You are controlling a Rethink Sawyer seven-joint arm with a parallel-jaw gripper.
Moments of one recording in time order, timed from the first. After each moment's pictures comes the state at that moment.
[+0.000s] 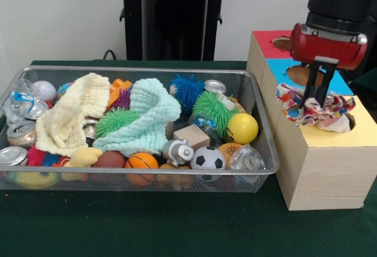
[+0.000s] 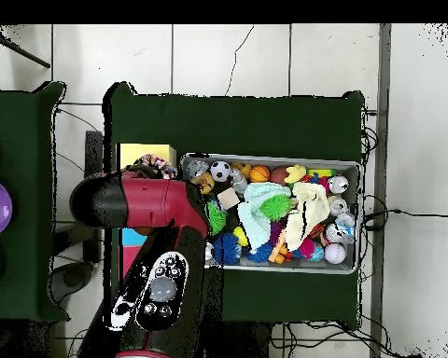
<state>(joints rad) 0.24 -0.52 -0.29 1.45 0.19 0.45 1.82</state>
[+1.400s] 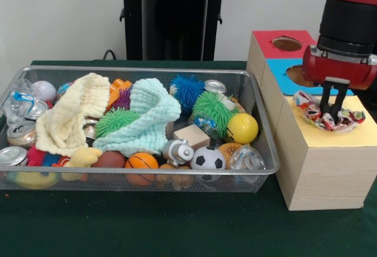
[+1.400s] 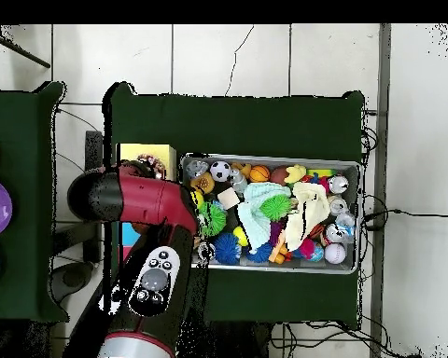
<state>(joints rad) 0.29 -0.43 -0.32 1.43 0.39 0.40 1.83</state>
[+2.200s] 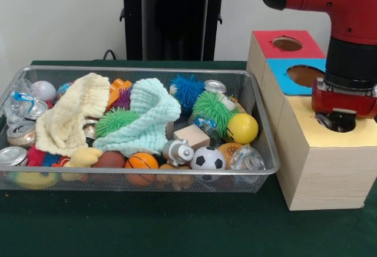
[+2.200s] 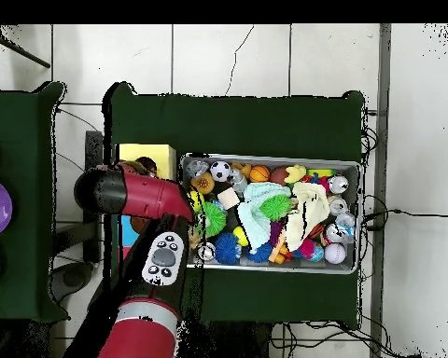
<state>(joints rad) 0.26 -0.35 -0.22 1.41 0.47 0.35 1.83</state>
